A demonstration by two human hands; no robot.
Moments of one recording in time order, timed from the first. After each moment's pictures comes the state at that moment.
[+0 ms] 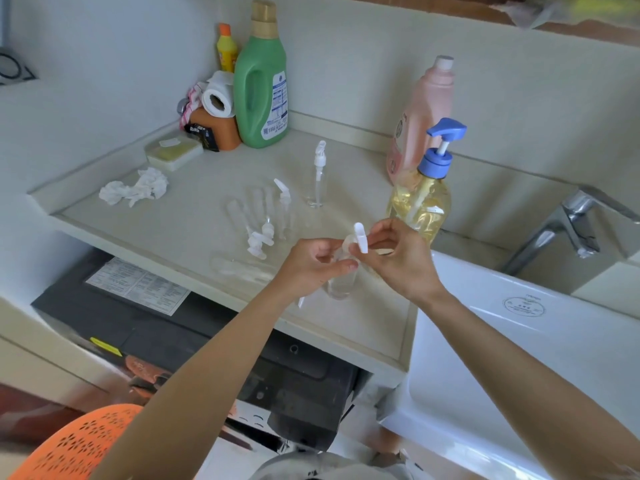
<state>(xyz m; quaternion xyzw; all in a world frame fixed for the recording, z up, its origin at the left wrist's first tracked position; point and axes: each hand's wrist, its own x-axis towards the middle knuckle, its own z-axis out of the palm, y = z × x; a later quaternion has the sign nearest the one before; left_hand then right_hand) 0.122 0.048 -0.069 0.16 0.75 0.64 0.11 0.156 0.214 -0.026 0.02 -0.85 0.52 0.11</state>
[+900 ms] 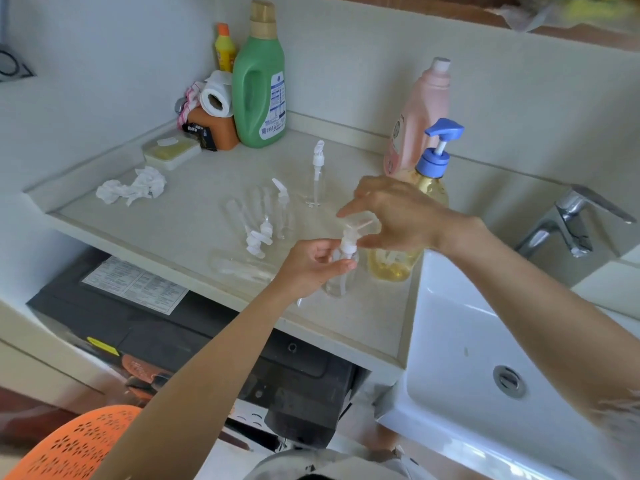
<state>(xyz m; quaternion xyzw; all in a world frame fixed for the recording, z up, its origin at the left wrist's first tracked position) 0.119 0.048 -0.079 0.16 0.74 0.64 0.11 0.126 0.215 0.059 0.27 -0.96 0.01 0.00</state>
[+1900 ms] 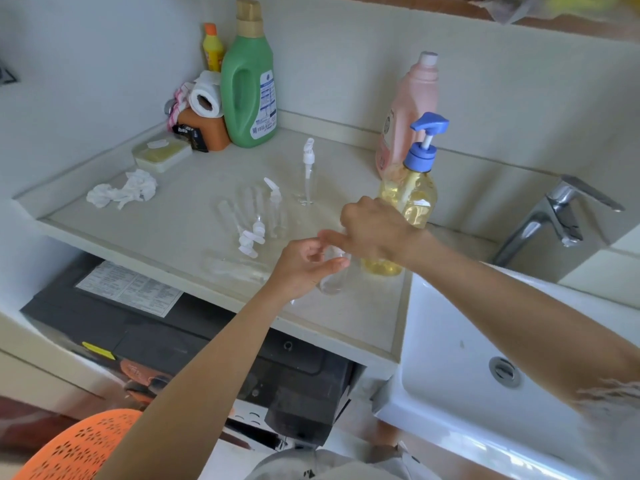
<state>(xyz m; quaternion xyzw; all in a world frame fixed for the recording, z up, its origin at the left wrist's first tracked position) 0.118 0.050 -0.084 0.17 0.75 0.63 0.09 0.130 0.192 0.031 0.16 -0.99 0.00 -0.02</state>
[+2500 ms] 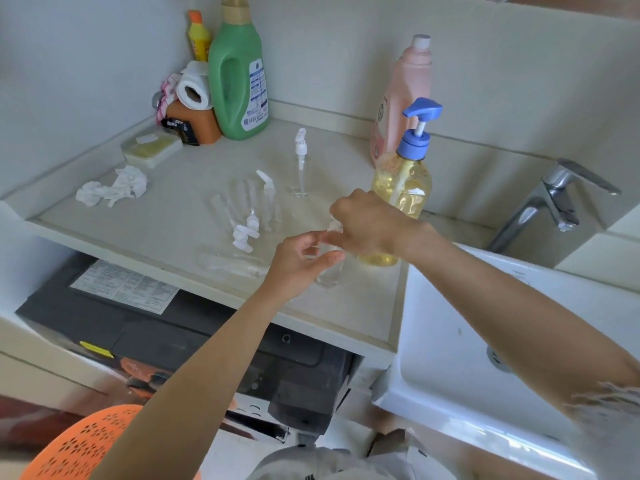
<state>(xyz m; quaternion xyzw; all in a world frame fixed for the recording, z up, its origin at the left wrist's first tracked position) 0.124 0.051 -0.090 0.17 0.77 0.61 0.05 0.130 0.195 0.023 0.18 -0.98 0.02 -0.03</state>
